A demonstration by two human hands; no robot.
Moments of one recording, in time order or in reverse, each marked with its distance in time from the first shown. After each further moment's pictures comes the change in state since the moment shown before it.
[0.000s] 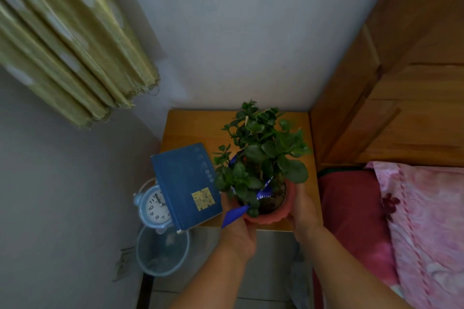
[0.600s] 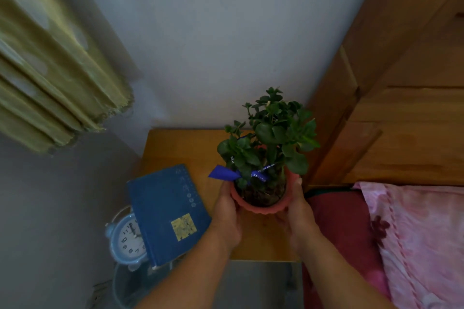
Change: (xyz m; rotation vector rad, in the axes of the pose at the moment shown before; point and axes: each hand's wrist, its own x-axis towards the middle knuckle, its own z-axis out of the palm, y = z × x) left_hand 0.041 0.019 0.054 0.360 -0.111 -0.030; right_hand 0.030 -0.029 -0.010 0.052 -0.033 -0.148
